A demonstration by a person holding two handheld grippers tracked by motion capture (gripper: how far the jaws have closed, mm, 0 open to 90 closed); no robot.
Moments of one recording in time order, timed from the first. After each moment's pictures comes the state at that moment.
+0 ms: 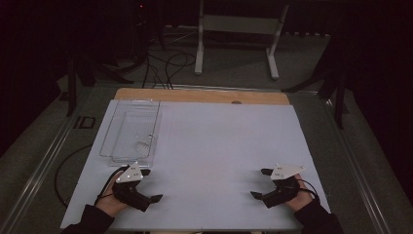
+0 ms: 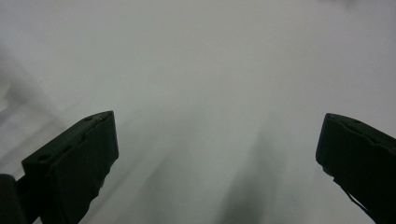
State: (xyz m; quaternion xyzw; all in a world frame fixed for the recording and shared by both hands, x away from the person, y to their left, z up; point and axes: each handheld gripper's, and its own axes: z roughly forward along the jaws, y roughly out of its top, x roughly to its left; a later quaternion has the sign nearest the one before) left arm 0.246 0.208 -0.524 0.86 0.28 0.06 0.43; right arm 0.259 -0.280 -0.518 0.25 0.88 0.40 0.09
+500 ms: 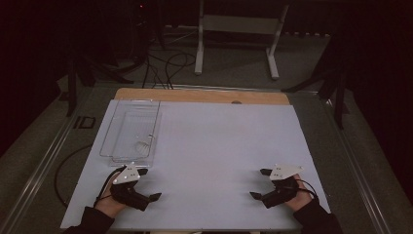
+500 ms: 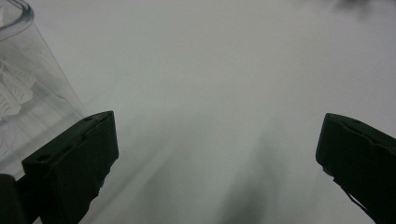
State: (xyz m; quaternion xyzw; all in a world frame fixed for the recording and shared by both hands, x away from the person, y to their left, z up) left arm 0.244 0.212 -0.527 0.85 0.30 0.07 0.43; right arm 0.259 -0.278 -0.519 0.25 0.88 0.39 0.09
